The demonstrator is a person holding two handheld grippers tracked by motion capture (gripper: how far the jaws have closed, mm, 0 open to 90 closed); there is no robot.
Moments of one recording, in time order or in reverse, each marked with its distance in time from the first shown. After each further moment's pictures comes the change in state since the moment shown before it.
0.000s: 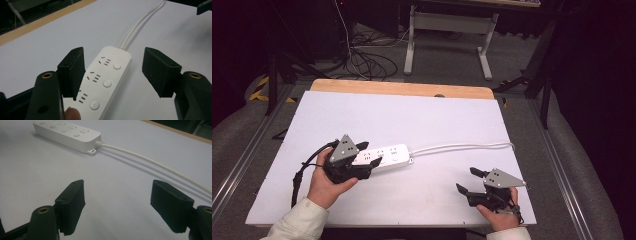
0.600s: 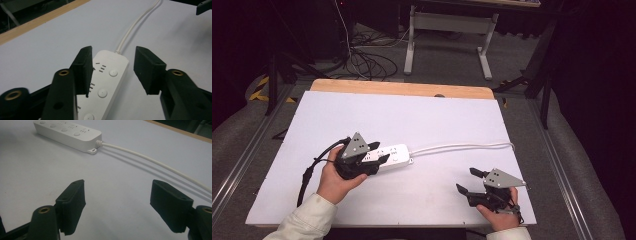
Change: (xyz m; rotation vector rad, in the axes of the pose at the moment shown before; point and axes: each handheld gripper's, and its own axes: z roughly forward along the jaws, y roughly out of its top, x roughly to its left) left arm -0.002 0.007 0.022 0.010 -0.035 0.022; right arm 0.000 -0.001 0.000 0.003 0.004 0.000
